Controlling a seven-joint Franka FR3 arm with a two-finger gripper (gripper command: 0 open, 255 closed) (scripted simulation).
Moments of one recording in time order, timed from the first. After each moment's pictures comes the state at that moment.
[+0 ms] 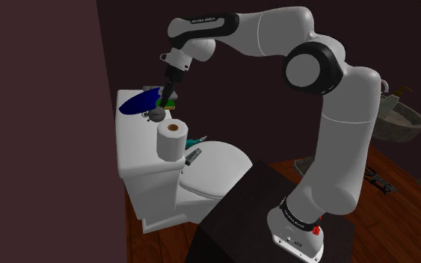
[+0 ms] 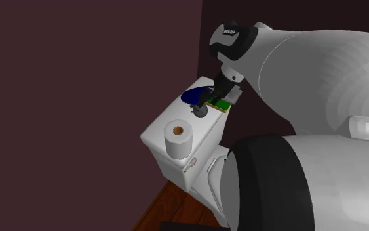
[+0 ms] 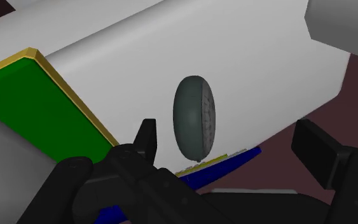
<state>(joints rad) 0.11 0.41 -0.15 -1.59 0.55 1.85 -0.91</state>
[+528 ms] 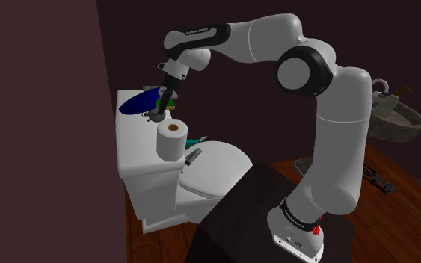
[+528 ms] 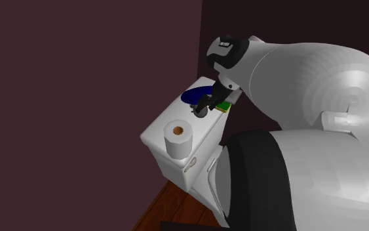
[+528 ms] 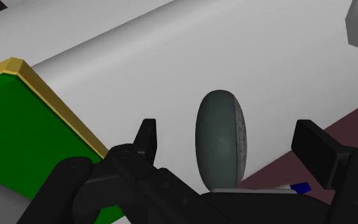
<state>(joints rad) 0.11 0.47 -0.13 -1.60 0.57 1.90 -0.95</state>
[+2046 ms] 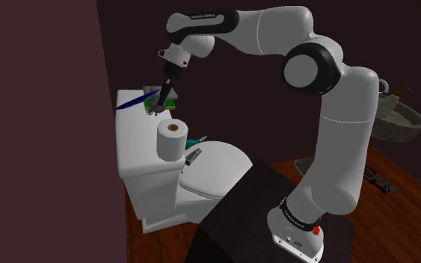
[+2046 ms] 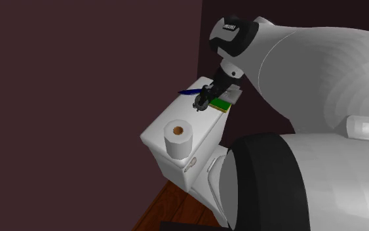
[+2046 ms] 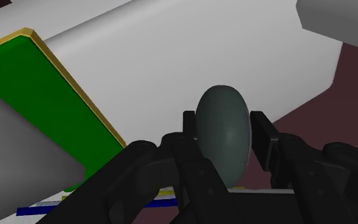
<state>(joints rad) 0.11 0.43 -0.14 -1.54 0.55 1.81 -0.90</state>
